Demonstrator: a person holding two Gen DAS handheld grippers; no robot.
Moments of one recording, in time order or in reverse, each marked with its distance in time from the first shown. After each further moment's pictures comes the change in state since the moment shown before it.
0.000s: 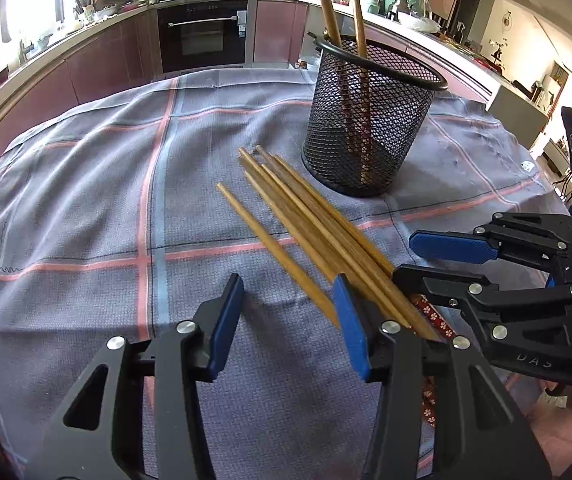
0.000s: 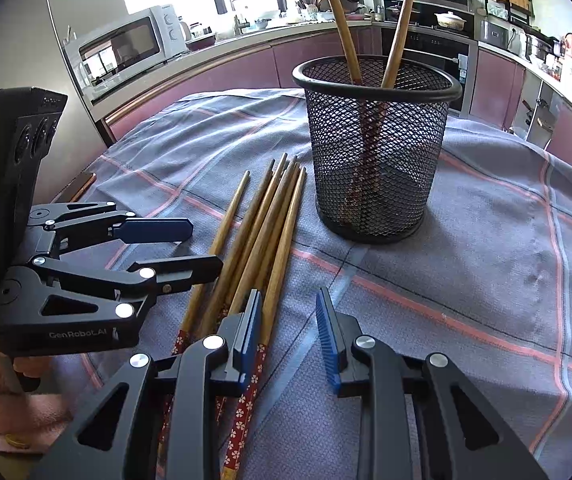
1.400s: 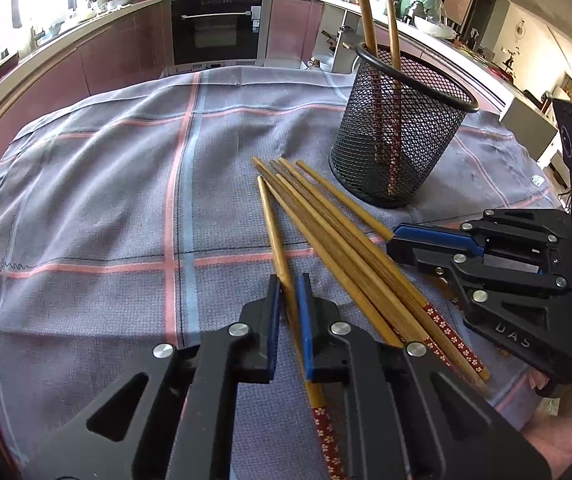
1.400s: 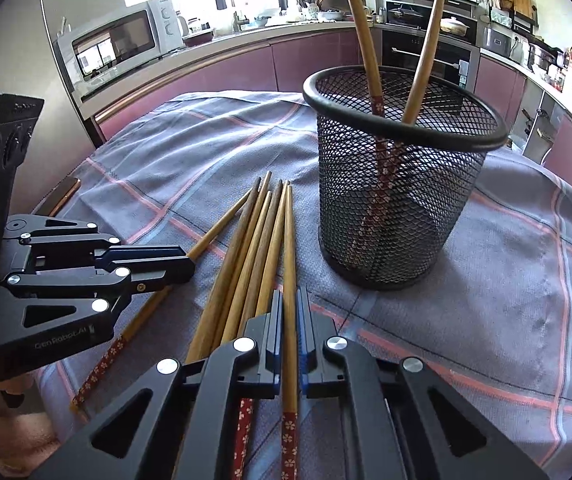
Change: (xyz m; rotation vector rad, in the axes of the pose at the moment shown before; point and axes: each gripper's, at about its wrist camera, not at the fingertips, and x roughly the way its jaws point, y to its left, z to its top) left arm 0.002 0.020 0.007 -0.066 0.009 0.008; right arm 0.017 0.003 0.023 -0.018 0.004 -0.035
